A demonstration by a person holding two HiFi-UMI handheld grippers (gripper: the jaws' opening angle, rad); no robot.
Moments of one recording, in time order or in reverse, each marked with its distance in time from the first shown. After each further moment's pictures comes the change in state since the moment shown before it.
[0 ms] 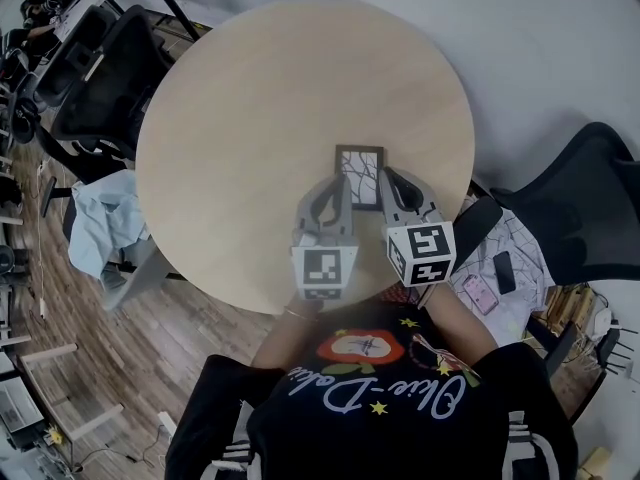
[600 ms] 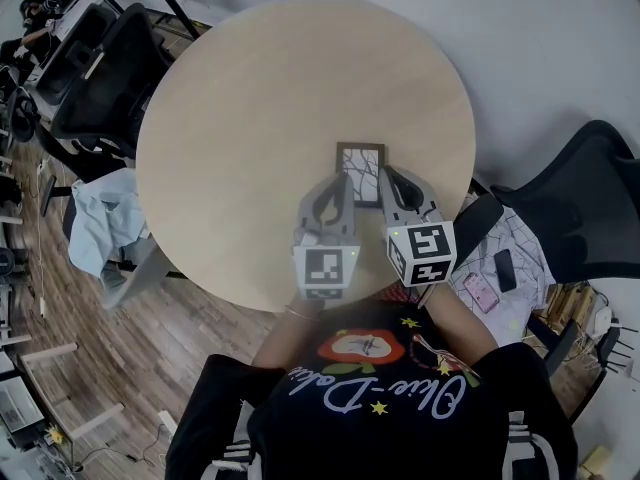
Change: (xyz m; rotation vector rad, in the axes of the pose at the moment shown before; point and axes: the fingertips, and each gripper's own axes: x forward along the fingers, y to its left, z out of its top) left arm -0.004 -0.002 0.000 -0.022 -0.004 -0.006; right arm -0.002 0.006 0.003 -0.004 -0.012 -0.001
